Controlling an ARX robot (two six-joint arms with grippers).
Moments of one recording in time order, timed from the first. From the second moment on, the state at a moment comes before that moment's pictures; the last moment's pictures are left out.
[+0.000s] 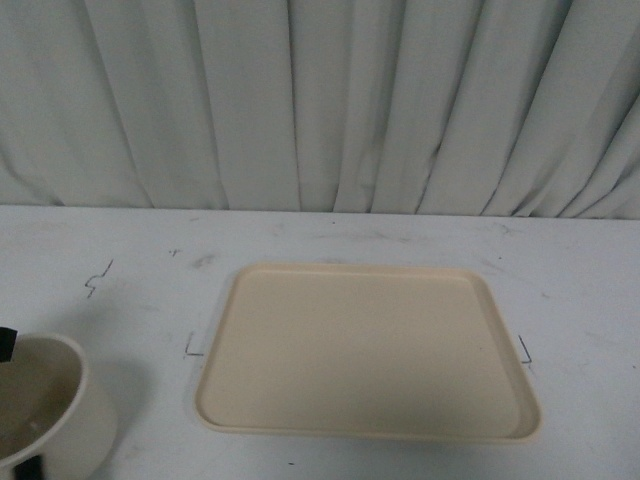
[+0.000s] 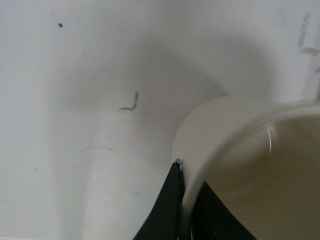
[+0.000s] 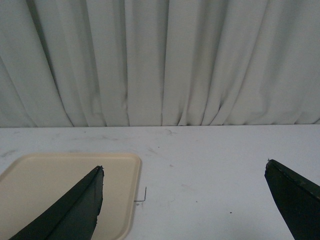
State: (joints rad) left arm 0.06 1.61 0.70 -0.21 0.05 -0.11; right arm 0.00 0.00 0.01 0.00 0.00 -0.01
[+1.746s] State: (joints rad) left arm -0.53 1.58 0.89 0.38 -0.33 -0.02; right arm 0.00 0.00 0.01 0.00 0.00 -0.01
